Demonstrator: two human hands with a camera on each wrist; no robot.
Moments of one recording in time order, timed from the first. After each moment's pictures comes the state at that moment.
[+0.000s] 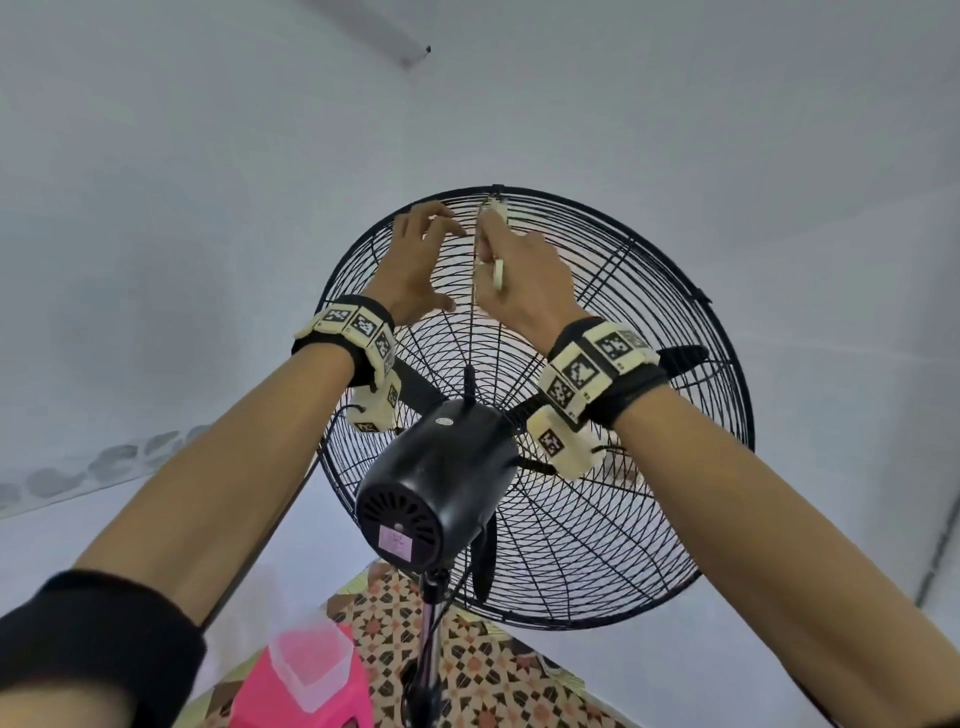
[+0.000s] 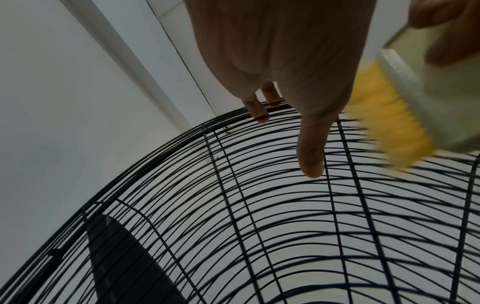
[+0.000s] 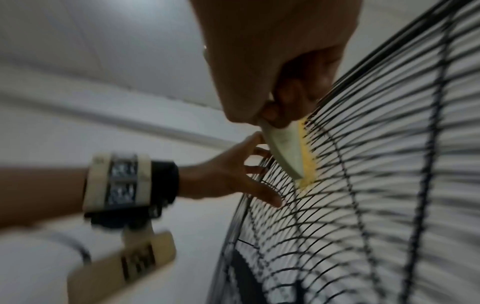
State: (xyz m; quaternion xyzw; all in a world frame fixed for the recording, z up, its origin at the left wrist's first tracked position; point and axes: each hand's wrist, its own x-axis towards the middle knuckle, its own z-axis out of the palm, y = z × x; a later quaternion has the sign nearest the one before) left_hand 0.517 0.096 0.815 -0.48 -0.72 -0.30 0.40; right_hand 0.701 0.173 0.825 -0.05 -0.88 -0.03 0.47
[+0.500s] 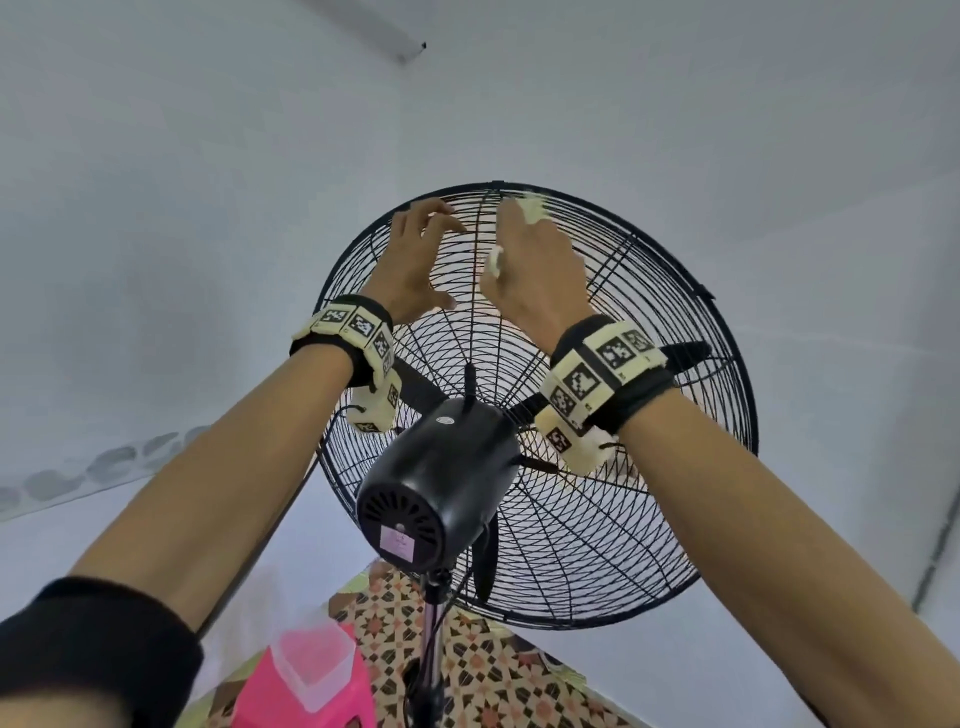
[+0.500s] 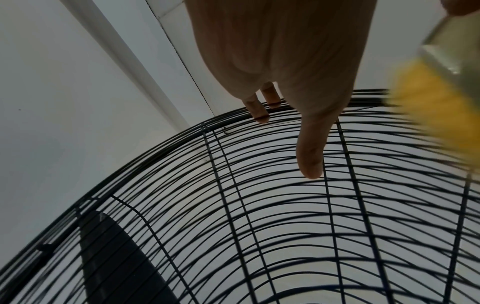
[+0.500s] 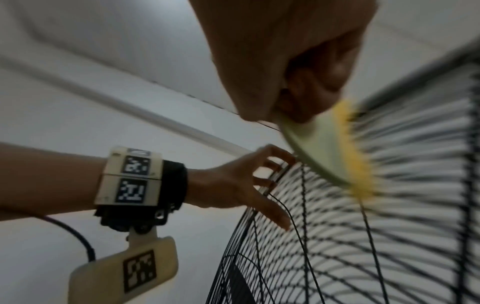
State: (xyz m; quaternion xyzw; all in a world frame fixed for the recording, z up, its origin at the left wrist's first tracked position) left_hand 0.518 0.095 0.813 -0.49 -0.71 -0.30 0.40; right_hand 0.706 0.175 0.828 -0.11 -0.86 -0.06 0.49
